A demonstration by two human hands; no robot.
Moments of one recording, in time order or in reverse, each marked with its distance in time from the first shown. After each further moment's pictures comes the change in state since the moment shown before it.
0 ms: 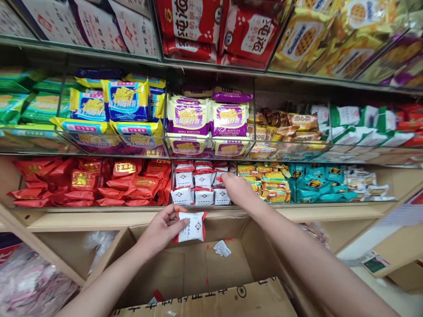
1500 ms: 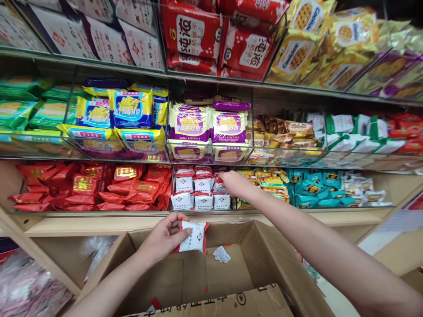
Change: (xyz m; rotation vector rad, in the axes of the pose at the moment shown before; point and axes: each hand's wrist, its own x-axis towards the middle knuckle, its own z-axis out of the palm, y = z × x) left_hand -0.002 -0.005 0.001 0.027 -0.082 -0.005; right_hand 0.036 0.013 -0.021 -0.021 -0.083 -0.140
